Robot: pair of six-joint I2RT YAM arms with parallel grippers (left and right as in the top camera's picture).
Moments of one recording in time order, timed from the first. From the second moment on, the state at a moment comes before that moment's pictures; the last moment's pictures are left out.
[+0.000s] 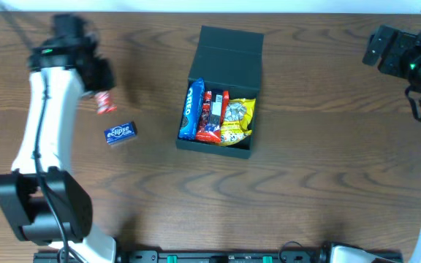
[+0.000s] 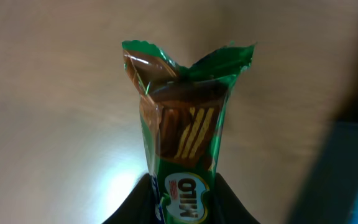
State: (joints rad) left arm -0.02 1.78 1.63 -0.96 -0.01 -0.15; right arm -0.16 1.42 1.77 -0.96 -0.03 0.15
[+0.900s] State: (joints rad) left arm -0.62 2.00 1.63 -0.79 0.11 -0.29; right arm -0.16 1.42 1.77 -1.06 -0.03 0.14
